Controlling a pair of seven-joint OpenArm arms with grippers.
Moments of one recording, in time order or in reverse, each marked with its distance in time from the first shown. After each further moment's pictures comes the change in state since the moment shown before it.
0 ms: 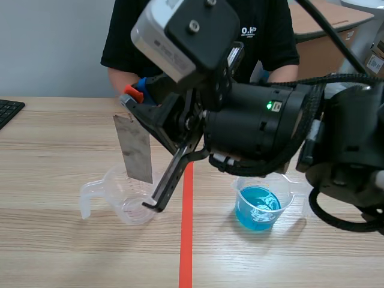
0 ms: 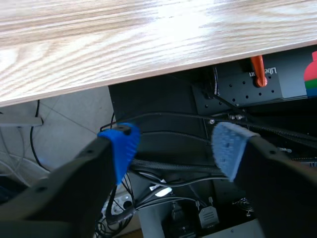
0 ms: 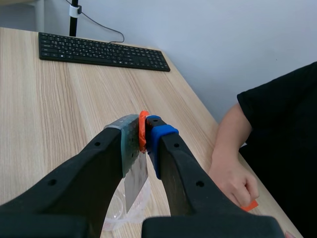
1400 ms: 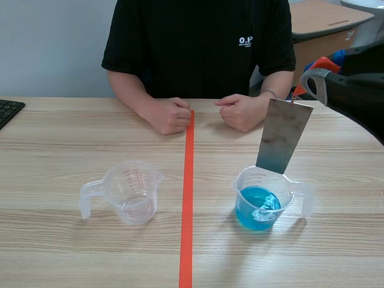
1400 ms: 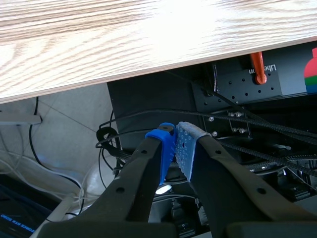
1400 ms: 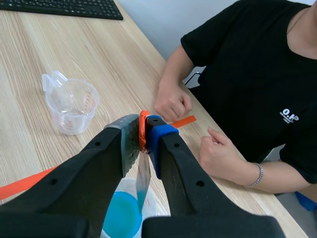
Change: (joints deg) left arm 0.0 0.0 0.0 0.0 0.0 -0.2 0.5; right arm -33.3 20.0 49.5 10.5 20.0 10.3 9.0
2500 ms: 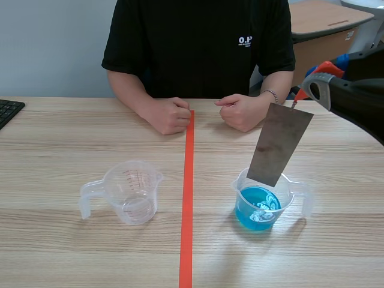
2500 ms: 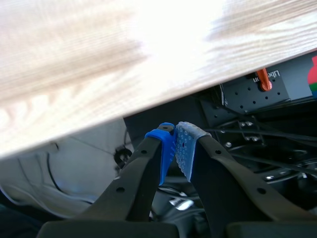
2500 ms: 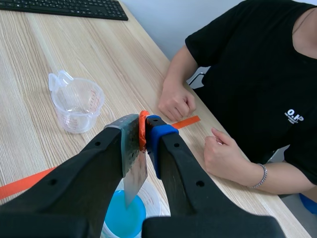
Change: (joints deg) left arm 0.0 -9.0 -0.1 0.1 0.0 0.0 -5.7; right arm -1.6 1.1 0.7 0.0 0.0 0.1 1.6
